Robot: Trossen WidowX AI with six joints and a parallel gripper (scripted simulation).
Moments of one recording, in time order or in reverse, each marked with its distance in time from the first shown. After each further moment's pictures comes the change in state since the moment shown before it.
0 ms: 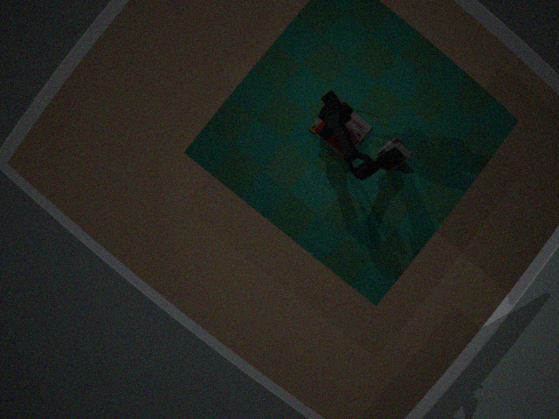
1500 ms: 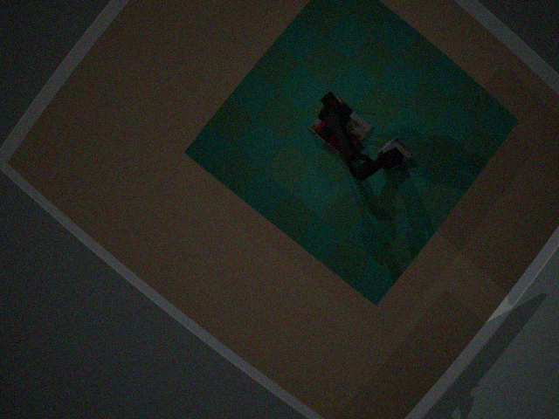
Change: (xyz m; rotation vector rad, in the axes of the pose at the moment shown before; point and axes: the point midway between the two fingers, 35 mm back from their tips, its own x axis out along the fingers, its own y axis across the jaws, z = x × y) arm 0.009 0.000 0.000 0.000 -0.001 0.000
